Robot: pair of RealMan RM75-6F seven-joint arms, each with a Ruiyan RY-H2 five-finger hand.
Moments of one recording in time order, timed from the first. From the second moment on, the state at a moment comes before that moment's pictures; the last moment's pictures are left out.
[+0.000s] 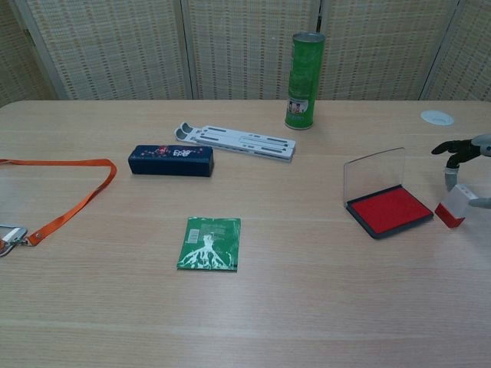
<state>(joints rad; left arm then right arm) -0.18 -1.09 -0.06 -1.63 1.43 1.38 0.04 0.62 -1.31 0.00 -1.15 -1.43 0.72 0.25</state>
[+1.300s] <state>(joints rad) -0.17 -1.07 -0.06 -1.63 1.45 1.40 -0.01 0.71 -1.26 0.07 -1.38 -1.34 0.66 0.13</state>
